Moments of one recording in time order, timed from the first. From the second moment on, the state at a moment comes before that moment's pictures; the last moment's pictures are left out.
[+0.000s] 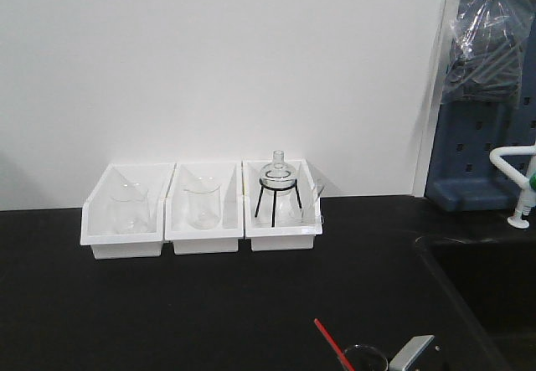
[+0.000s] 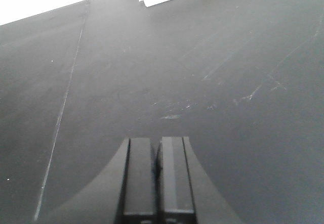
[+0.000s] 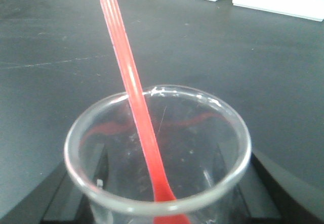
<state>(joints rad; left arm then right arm) -0.02 -0.02 0.03 0.07 0.43 0.17 0.08 2.08 -0.62 -0.78 -1.13 0.22</state>
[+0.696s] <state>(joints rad) -0.02 -0.02 0.03 0.07 0.43 0.17 0.08 2.08 -0.62 -0.78 -1.13 0.20</state>
